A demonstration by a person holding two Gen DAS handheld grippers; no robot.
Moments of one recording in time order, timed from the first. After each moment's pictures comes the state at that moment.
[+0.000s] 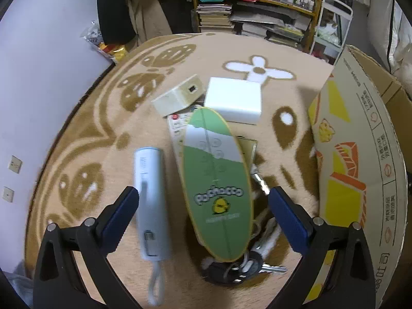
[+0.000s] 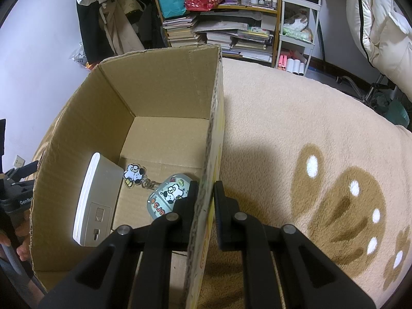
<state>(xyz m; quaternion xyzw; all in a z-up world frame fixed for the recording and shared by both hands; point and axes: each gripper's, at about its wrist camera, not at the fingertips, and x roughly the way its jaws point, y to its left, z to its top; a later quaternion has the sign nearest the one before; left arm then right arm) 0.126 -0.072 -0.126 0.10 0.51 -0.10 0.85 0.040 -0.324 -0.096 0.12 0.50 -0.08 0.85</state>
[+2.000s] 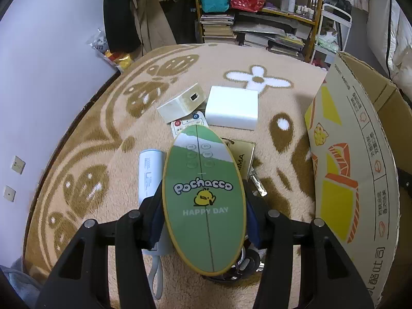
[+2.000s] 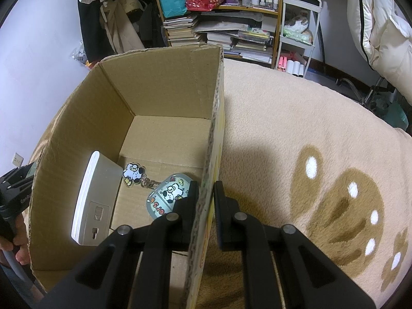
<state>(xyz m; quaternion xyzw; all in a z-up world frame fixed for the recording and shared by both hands) 0.117 -0.071 -0.118 0.10 0.48 -0.09 0.86 0.040 -0.322 -0.096 0.12 0.50 -0.08 0.85</state>
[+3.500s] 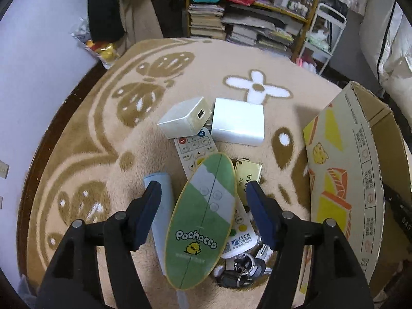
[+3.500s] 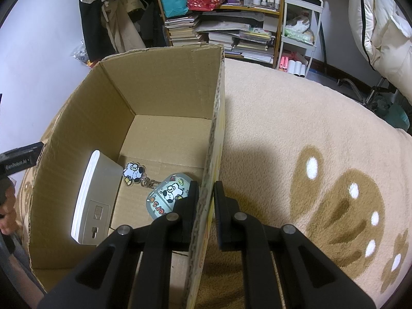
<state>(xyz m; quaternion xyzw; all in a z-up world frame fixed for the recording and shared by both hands) 0.158 -0.054 -0.103 0.08 0.53 -0.15 0.83 0.041 -0.320 -0.095 0.12 0.50 -0.08 0.85</state>
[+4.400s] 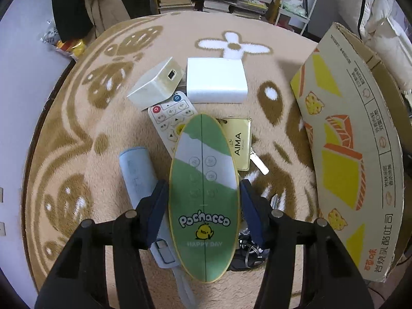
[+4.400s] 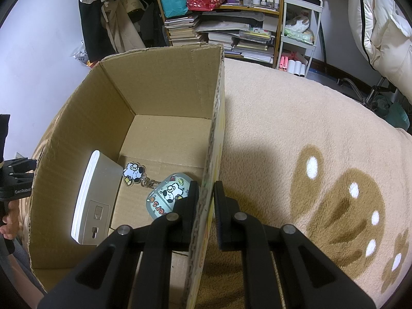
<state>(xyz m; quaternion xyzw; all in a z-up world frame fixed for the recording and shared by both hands) 0.147 -0.058 -0.133 0.13 0.57 -0.21 0.79 0.040 -0.321 -0.095 0.12 0.50 -0.08 0.85</state>
